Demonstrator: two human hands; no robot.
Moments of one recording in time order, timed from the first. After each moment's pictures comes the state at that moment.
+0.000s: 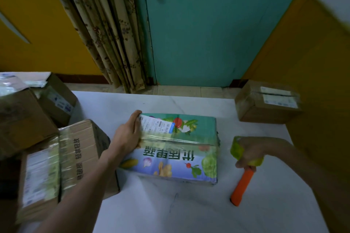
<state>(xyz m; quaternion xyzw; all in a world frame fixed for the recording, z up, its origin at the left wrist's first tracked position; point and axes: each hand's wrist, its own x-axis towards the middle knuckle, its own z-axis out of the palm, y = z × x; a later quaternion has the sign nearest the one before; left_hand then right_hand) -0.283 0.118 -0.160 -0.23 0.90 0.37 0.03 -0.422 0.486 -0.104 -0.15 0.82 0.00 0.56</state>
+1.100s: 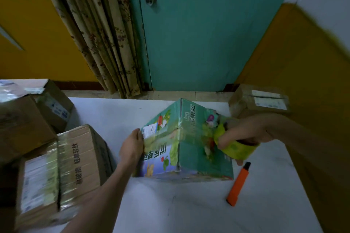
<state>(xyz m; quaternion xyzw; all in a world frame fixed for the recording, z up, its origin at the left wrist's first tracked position) -0.285 0.151 -0.197 -0.36 0.86 0.37 0.03 -0.408 0.436 0.001 -0.09 0.76 -0.25 0.60</state>
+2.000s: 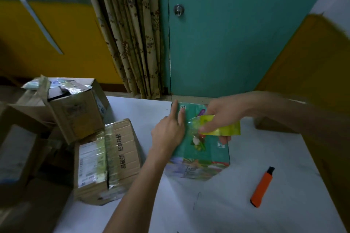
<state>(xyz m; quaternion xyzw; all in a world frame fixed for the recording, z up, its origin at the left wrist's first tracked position) -0.268 0.167 -0.058 -0.25 0.92 0.31 0.01 -0.362 0.303 0.074 -0.30 0.81 -0.05 0.50</state>
